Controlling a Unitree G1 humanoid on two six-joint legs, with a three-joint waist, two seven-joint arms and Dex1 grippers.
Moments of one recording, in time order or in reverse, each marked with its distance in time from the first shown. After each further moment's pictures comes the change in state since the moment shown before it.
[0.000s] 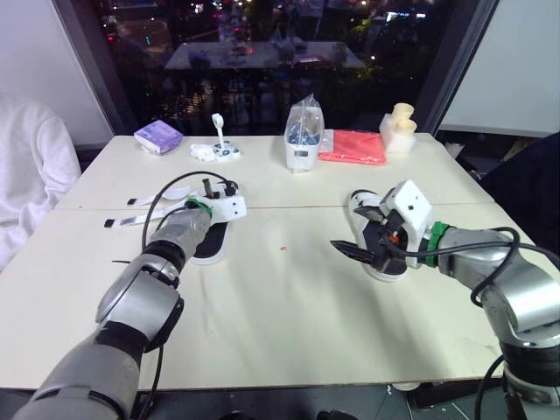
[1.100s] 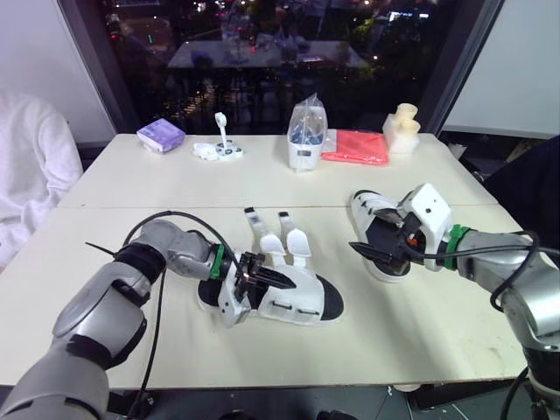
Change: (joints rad) left arm 0.126 0.203 -0.219 -0.471 0.440 -1.373 0.208; right arm 0.063 -0.098 -0.038 0.036 0.027 -0.056 -0.019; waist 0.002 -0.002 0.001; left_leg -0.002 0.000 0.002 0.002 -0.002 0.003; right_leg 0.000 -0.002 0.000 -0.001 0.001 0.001
